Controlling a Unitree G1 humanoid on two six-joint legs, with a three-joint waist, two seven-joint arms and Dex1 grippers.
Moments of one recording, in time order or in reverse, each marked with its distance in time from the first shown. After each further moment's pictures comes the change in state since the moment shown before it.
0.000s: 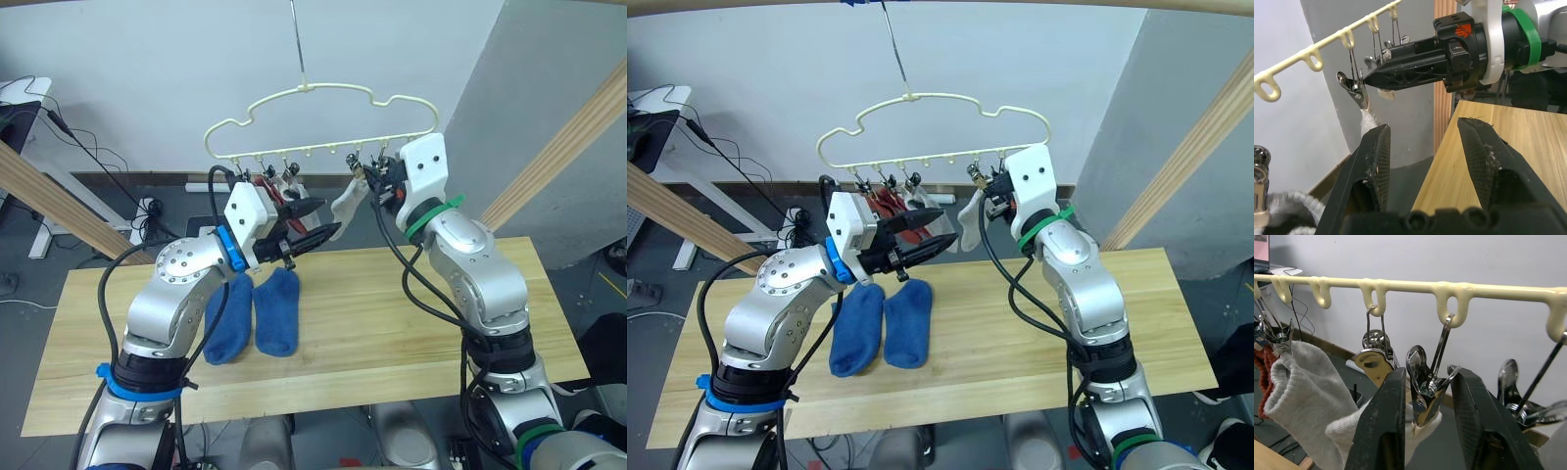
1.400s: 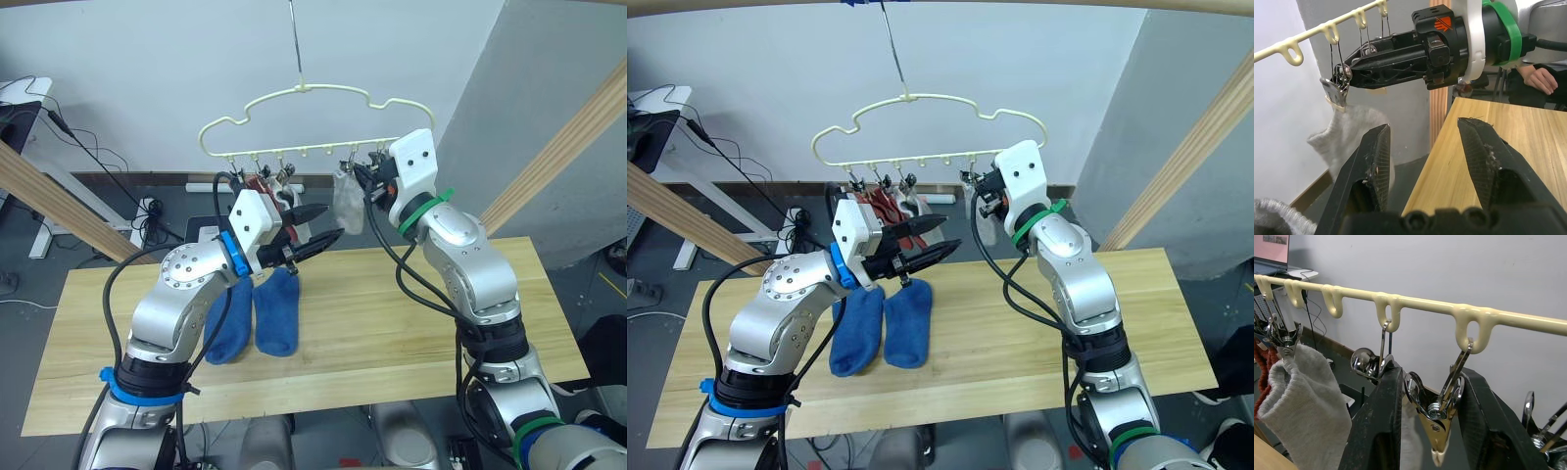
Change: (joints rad) left arm 0.019 -0.009 -0.016 -0.007 0.012 -0.010 0.002; right arm -0.043 0.004 0.014 0.092 -0.010 -0.076 0.063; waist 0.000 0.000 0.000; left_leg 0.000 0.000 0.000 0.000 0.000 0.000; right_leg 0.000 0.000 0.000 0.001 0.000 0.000
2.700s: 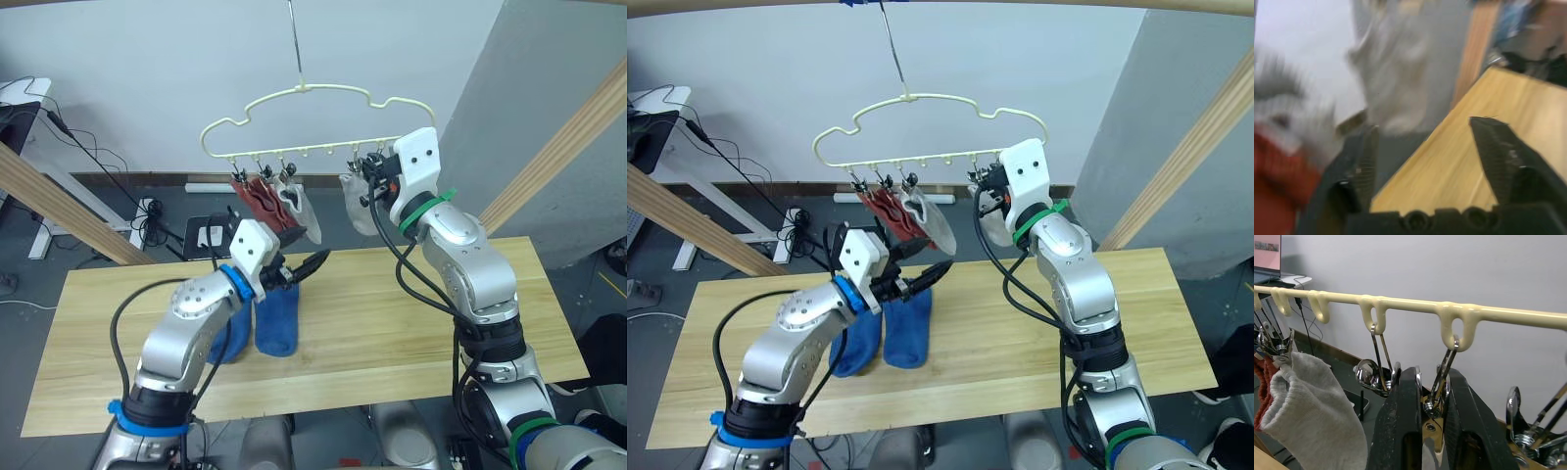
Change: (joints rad) left arm 0.222 -0.083 -0.005 0.029 0.120 0.000 0.218; right arm 0.000 0.025 -0.028 0.005 0.006 0.006 -0.018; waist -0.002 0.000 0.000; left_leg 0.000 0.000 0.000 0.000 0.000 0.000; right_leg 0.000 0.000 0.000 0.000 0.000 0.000
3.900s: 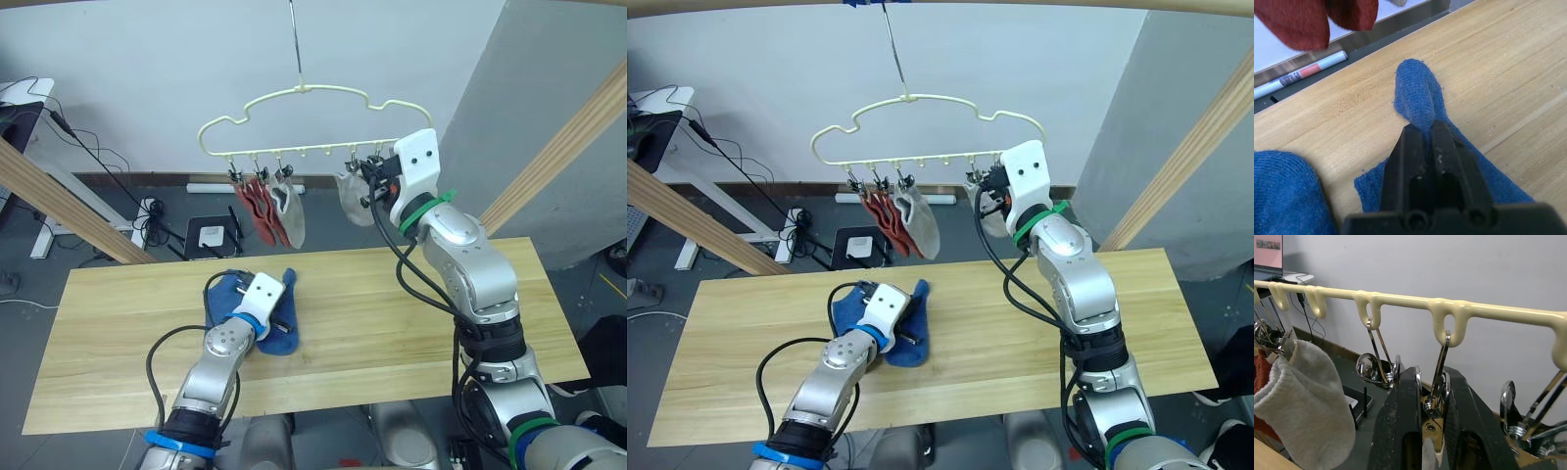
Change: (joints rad) left arm 0.058 -0.092 -0.091 0.381 0.360 -0.192 0.232; right arm 0.000 0.002 -0.006 -0.001 0.006 0.024 0.001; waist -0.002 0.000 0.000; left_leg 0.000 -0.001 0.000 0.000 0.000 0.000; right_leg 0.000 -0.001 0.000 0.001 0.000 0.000
